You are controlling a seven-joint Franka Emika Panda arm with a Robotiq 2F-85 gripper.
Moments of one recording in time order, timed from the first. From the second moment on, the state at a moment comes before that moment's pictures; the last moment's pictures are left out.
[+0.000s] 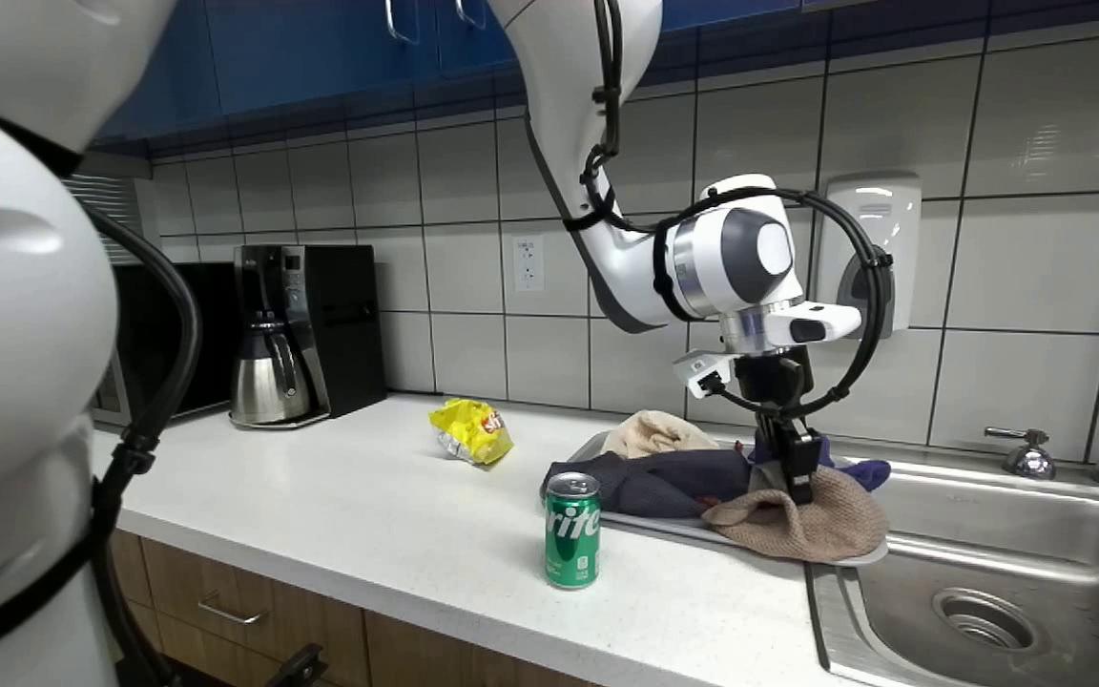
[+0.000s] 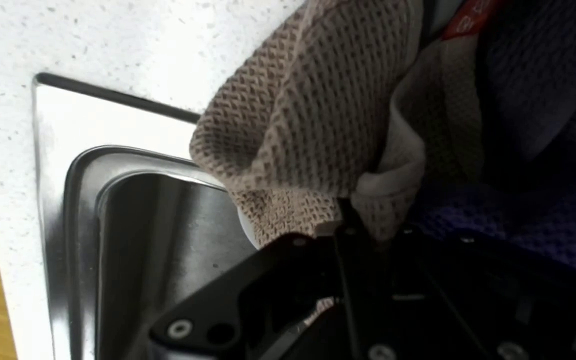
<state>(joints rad) -0.12 0.48 -0.37 -2.04 -0.14 2.59 0.86</state>
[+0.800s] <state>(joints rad) -0.03 0.38 -0.37 -2.04 -0.15 2.59 0.86</state>
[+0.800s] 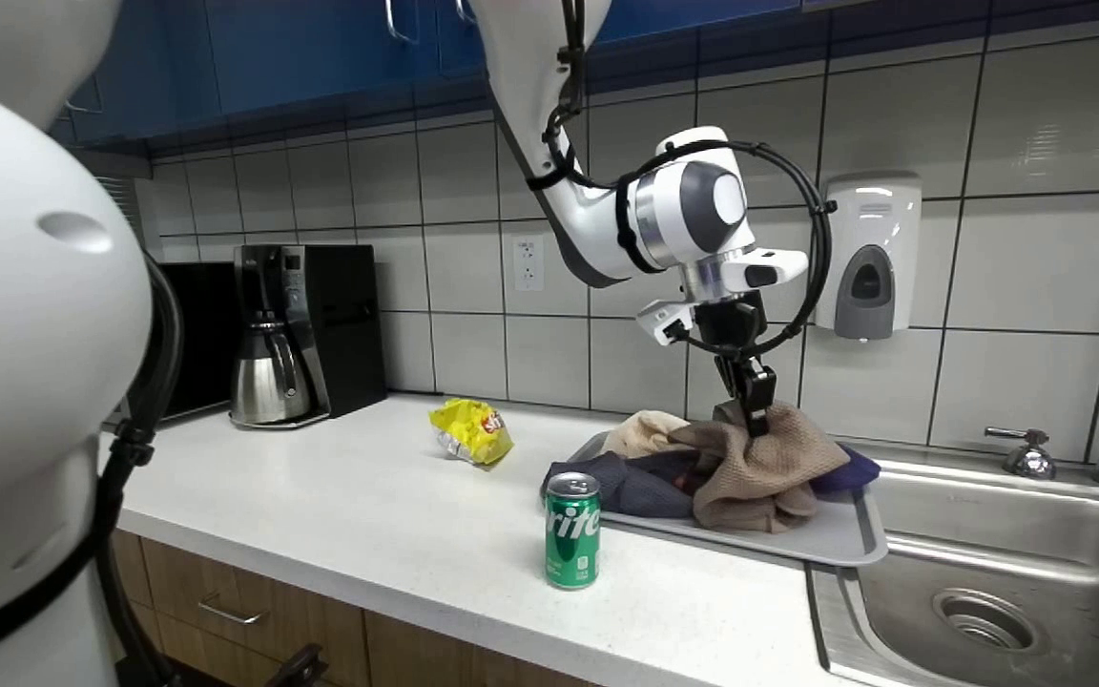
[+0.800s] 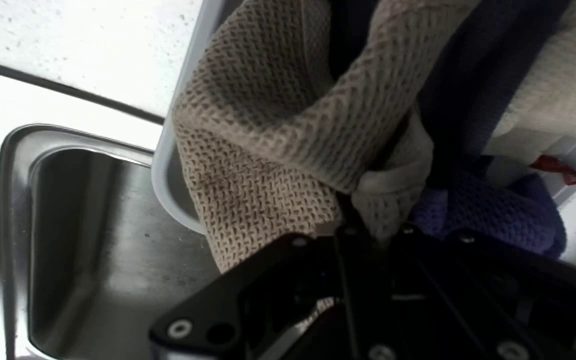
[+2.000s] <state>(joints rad) 0.02 0.20 -0.34 -2.08 -0.20 2.60 0.90</state>
